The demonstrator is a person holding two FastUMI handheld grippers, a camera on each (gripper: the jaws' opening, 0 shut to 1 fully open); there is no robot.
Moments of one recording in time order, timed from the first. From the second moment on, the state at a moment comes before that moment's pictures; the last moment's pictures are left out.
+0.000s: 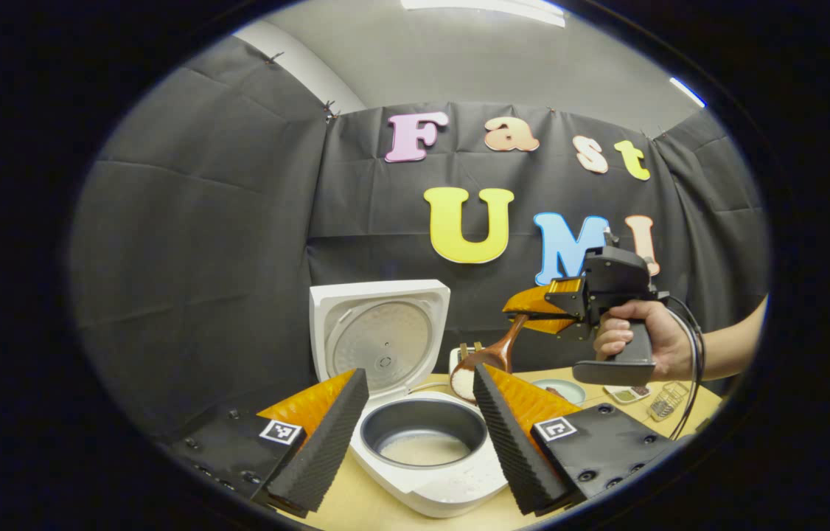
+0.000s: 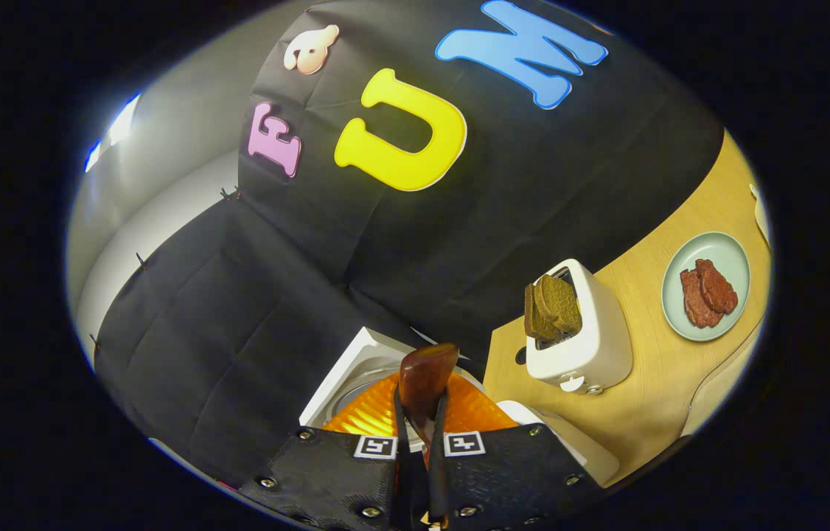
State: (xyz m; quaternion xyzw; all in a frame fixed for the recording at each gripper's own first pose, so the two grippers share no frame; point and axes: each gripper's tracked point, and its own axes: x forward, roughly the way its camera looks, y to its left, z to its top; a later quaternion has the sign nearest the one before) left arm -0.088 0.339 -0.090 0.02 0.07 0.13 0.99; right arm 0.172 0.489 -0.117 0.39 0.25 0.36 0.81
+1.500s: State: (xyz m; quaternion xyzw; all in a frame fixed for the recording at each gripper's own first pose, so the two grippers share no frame) left arm -0.126 0.345 -0.097 0.01 0.07 0.18 0.98; right arm 0.090 0.585 -0.117 -0.03 0.07 0.55 0.83
